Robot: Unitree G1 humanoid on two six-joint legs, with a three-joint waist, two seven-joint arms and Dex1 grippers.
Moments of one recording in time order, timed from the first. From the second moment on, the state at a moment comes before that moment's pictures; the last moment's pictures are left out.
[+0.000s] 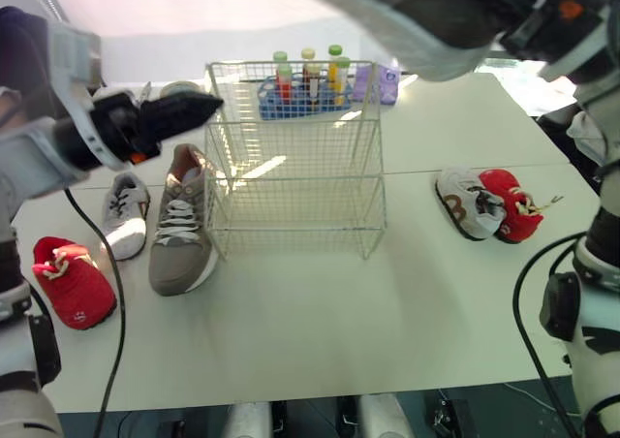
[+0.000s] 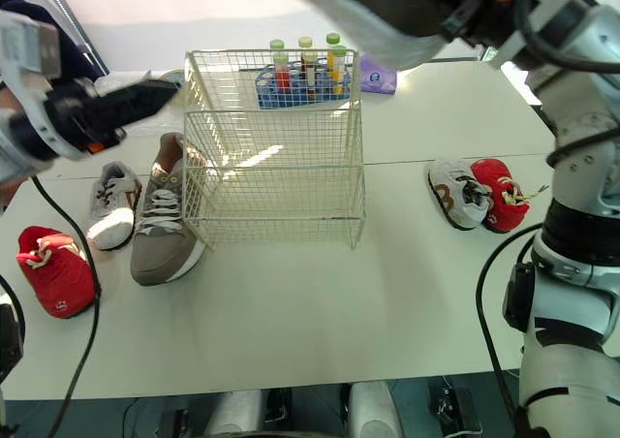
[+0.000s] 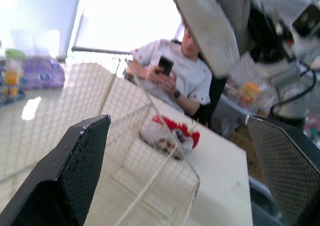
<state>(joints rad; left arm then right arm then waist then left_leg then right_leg) -0.86 0.94 0.32 0.14 -1.32 1.04 -0.75 -1.06 -0.68 -0.17 -0.18 0.60 0.54 0.79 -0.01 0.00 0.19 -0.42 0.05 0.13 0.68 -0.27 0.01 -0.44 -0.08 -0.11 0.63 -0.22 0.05</state>
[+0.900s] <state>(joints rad) -0.90 0.76 0.49 0.14 -1.34 1.10 -0.46 -1.00 -0.56 -0.06 -0.12 0.52 0.35 0.92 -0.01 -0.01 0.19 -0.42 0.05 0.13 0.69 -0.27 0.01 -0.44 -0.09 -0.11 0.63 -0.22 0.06</state>
